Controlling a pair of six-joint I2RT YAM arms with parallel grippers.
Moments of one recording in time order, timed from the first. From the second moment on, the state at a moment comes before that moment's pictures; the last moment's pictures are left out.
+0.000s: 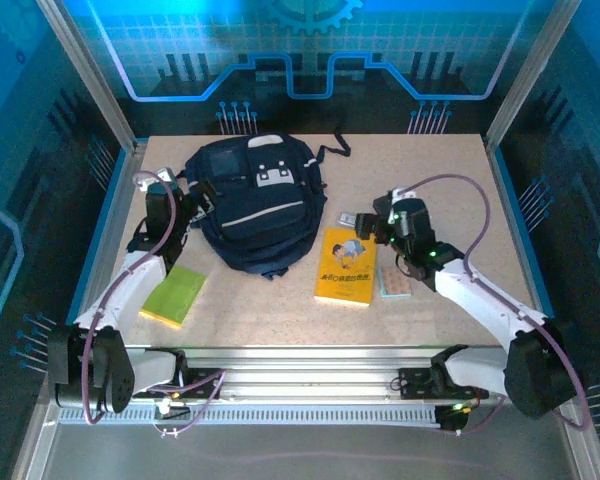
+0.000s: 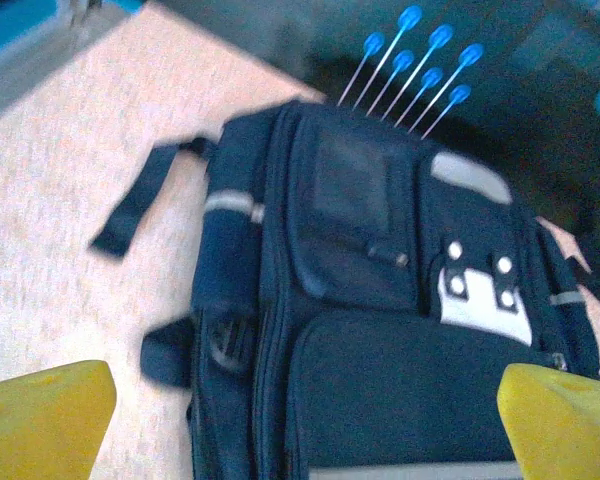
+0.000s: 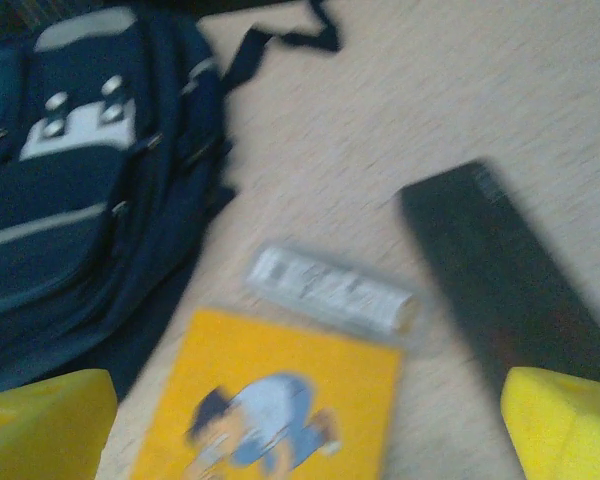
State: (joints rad) left arm -0.02 1.22 0.80 -0.11 -0.15 -0.56; right arm 0.44 1.21 0.75 -0.15 0.15 0.40
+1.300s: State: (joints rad) left arm -0.27 1.54 0.71 -0.15 -0.08 -1.11; right arm 0.43 2.41 1.96 -0.44 -0.21 0.41
